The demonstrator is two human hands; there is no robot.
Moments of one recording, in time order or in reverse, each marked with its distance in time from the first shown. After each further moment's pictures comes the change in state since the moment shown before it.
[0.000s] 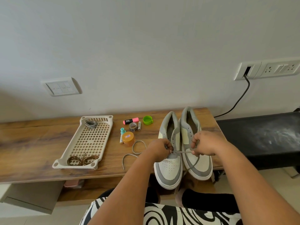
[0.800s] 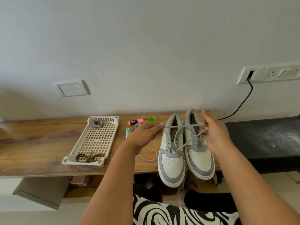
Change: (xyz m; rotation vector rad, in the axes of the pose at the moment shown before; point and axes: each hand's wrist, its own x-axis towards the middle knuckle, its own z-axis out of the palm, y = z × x) left_hand -0.051 0.003 -0.067 -0.633 0.168 0.208; right_hand -0.005 -0.016 -0.003 1.483 0.497 0.024
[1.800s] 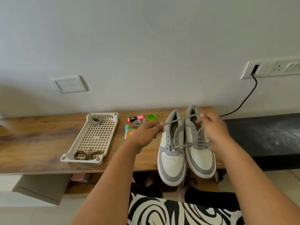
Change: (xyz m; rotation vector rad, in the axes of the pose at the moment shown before) left_hand 0.012 -0.017 0.007 0.065 0.029 -0.012; right_hand 0.026 0.010 -0.010 -0.740 -0.067 -0.188
